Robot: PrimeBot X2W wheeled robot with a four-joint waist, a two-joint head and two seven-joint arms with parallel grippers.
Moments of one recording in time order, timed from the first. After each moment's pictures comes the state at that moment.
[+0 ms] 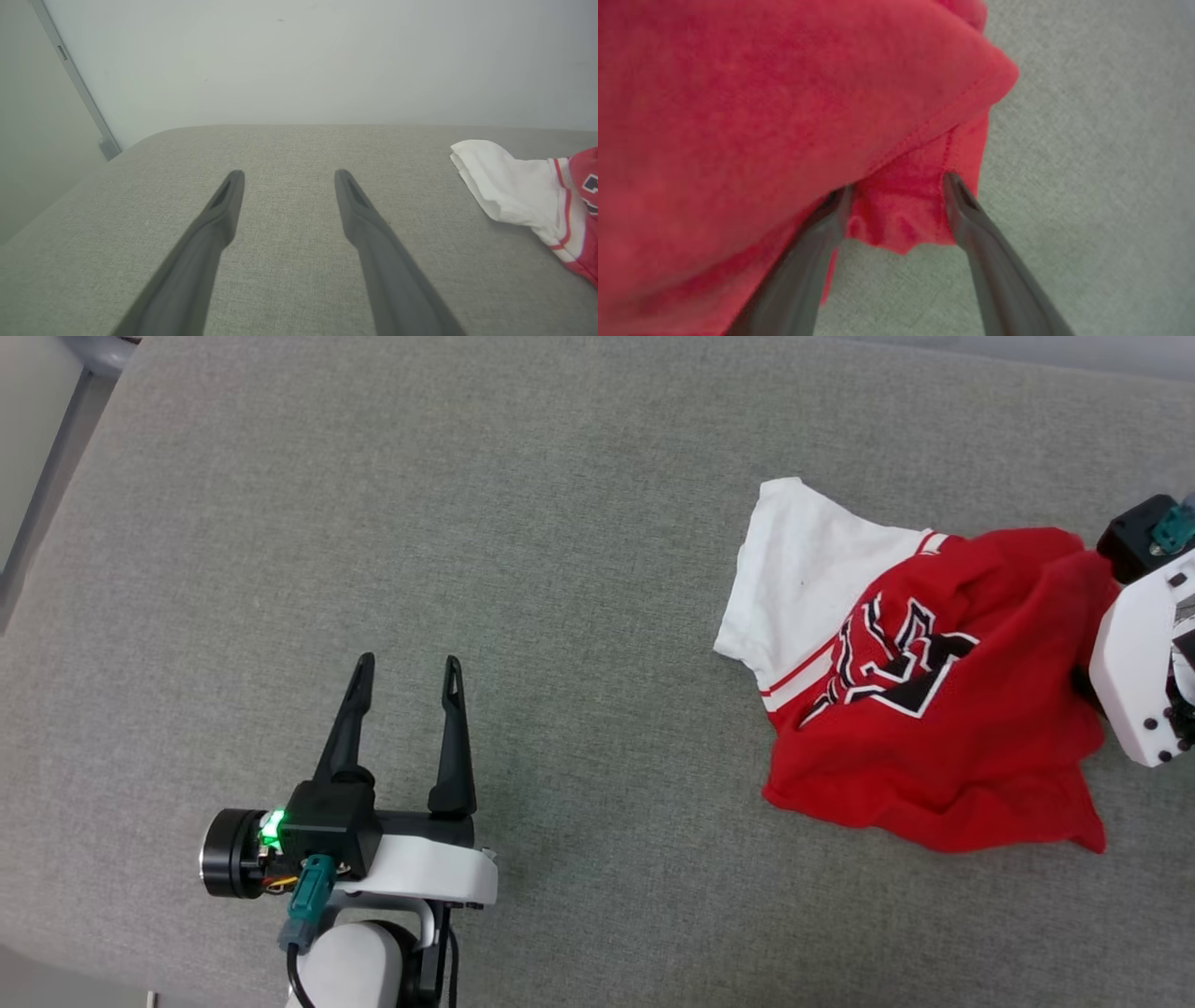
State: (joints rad) left arm -0.16 0.05 -0.17 0.02 -0.08 0.13 -0.26; right arm -0.84 -0.78 0.79 0.43 0.72 0.13 0.70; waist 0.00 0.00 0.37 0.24
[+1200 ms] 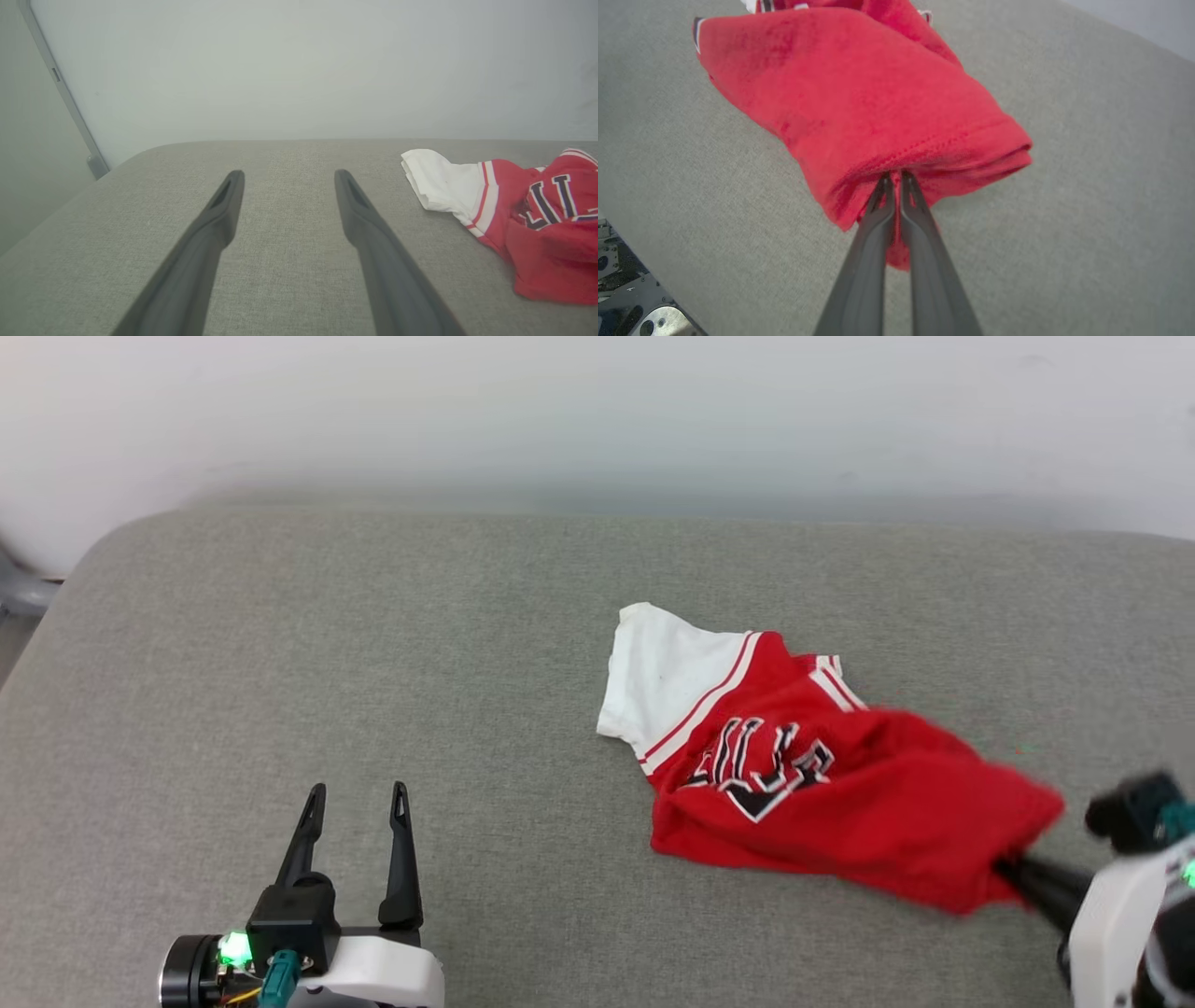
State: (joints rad) left arm 0.02 0.05 -0.07 0.06 -0.04 0.10 -0.26; right arm -0.26 -0.83 0.60 0.12 0.82 0.13 0.23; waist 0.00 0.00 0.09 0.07
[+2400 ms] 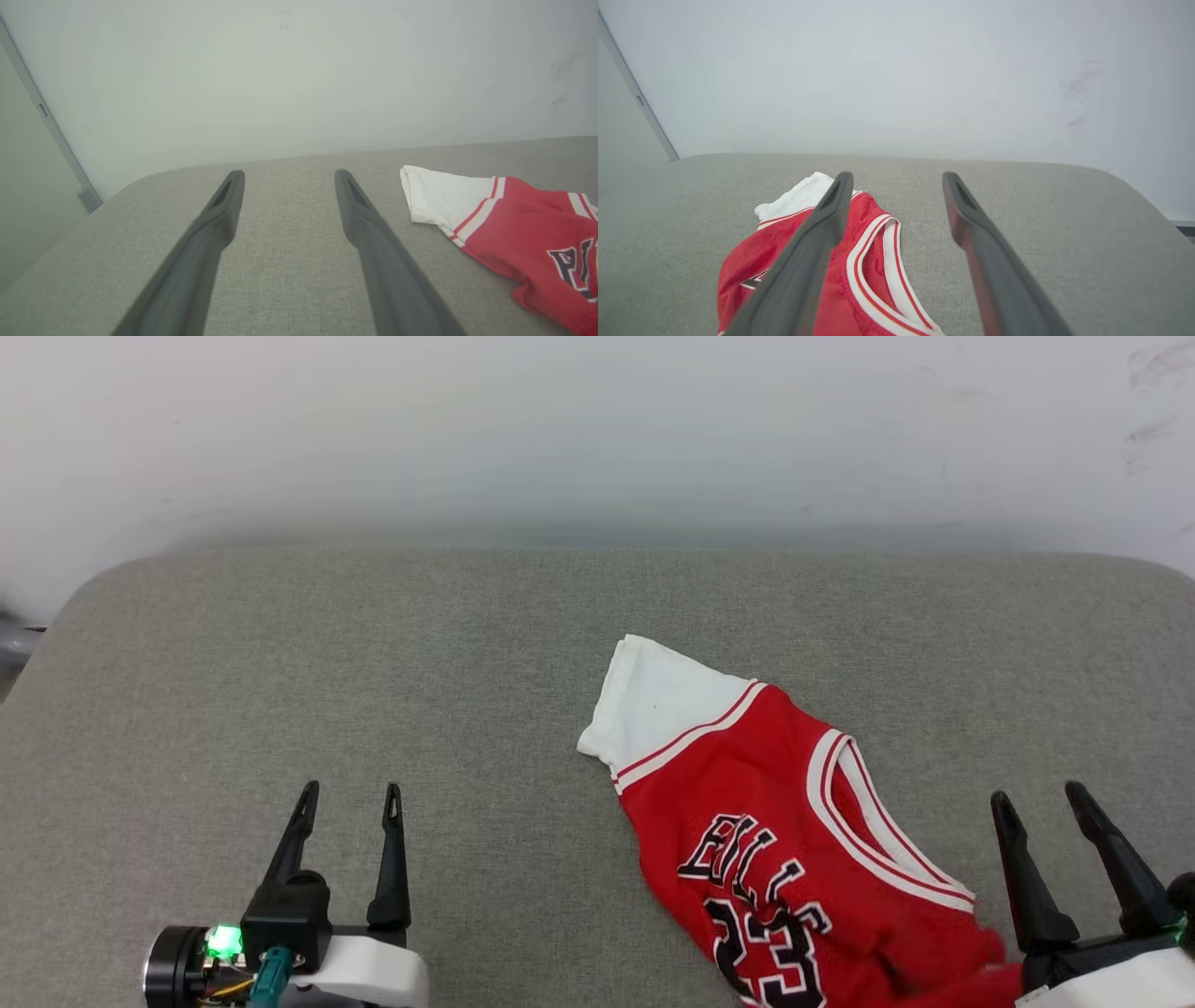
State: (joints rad) left arm 0.03 0.08 -0.06 0.07 -0.01 0.06 -0.26; right arm 0.15 -0.23 -0.02 -0.16 0.33 0.13 -0.08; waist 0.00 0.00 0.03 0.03
